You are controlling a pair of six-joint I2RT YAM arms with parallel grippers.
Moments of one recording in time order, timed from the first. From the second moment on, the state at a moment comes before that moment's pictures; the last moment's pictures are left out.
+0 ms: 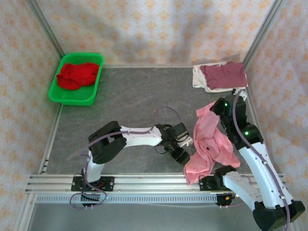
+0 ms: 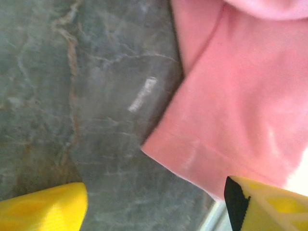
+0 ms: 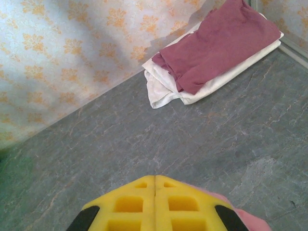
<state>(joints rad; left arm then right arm) -1.06 1.99 1.31 -0.51 0.39 -0.36 0.27 0.81 0.95 -0.62 0.30 0.64</state>
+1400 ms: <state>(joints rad) -0.84 1.41 1.20 -0.66 0.02 -0.33 0.27 0.75 1.14 -0.79 0.28 0.63</state>
